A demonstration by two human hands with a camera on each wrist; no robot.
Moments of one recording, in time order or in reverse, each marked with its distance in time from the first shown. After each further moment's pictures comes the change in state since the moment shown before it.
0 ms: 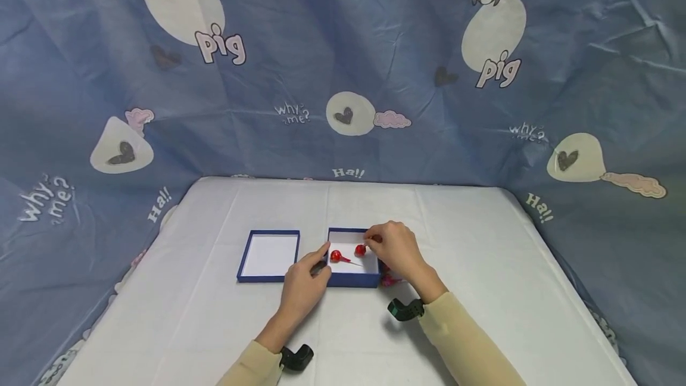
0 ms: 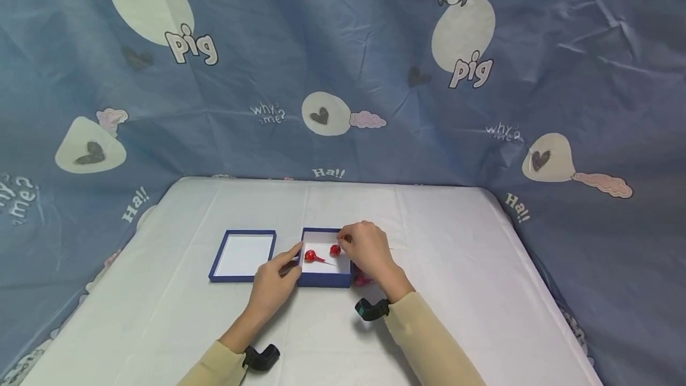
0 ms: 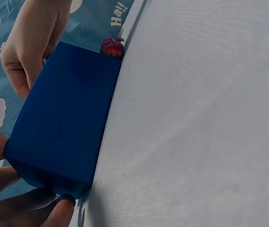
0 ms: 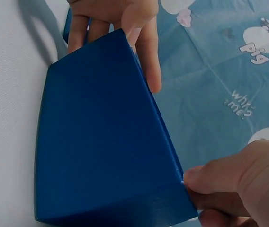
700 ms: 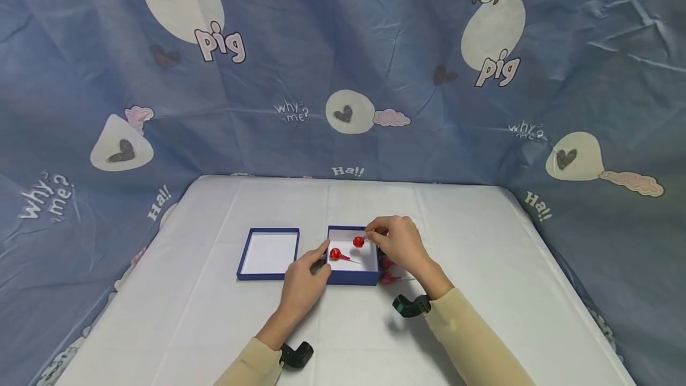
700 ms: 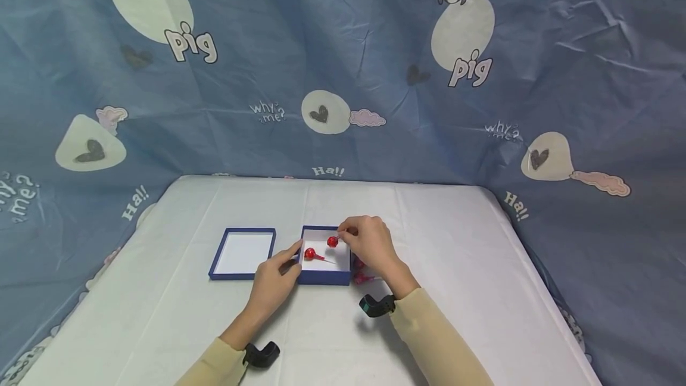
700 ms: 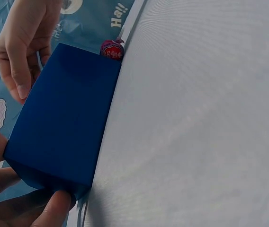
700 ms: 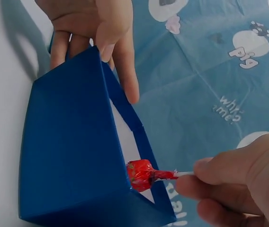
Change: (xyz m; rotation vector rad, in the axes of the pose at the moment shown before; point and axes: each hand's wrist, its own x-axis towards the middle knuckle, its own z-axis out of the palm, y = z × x) left_hand 0.000 0.001 0.003 -0.010 0.009 0.013; right_hand 0.000 0.000 -0.016 0.168 0.027 0.037
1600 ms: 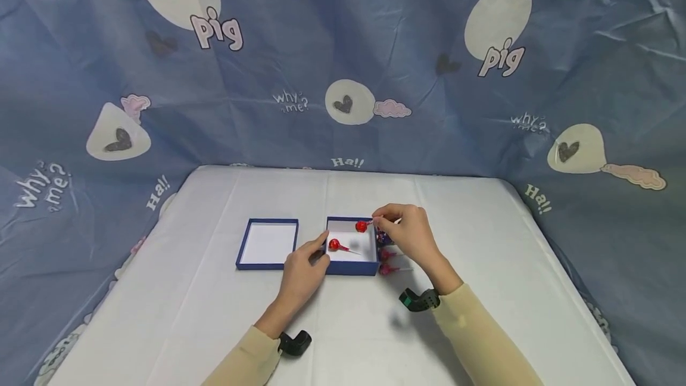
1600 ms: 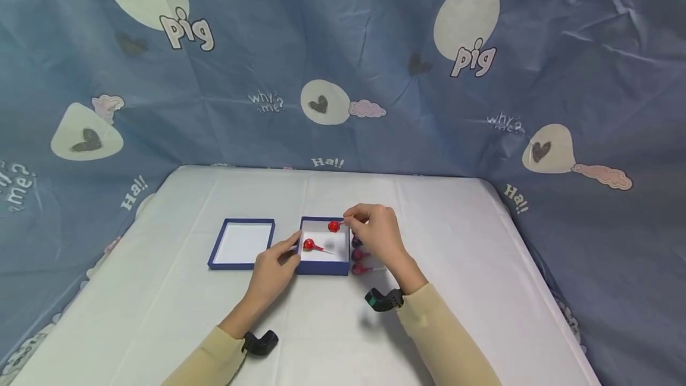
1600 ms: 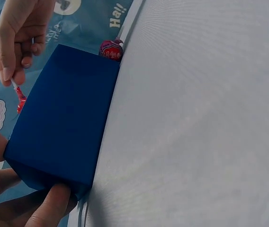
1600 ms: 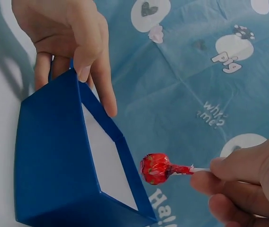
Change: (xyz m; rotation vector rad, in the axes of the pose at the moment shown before) left_hand 0.003 0.002 -0.002 -0.026 -0.029 -0.013; right_hand -0.007 -0.001 -0.023 0.118 0.095 -0.005
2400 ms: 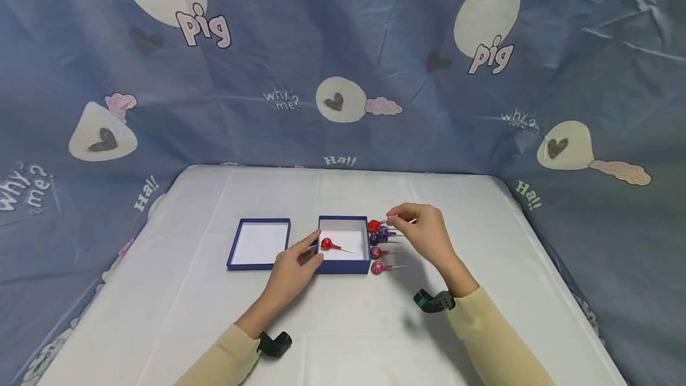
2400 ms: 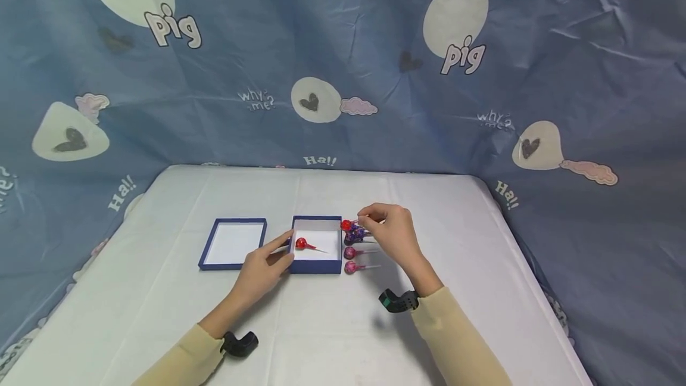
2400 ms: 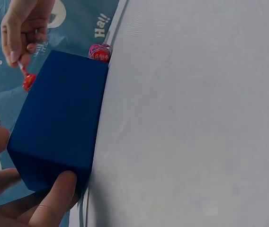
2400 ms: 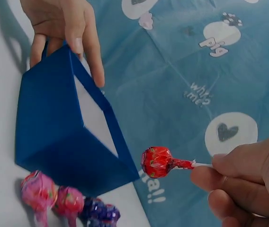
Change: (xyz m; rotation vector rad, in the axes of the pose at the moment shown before) left_hand 0.003 -0.008 -0.010 -0.079 -0.174 -0.031; right_hand -0.017 0.022 -0.034 0.031 0.033 0.092
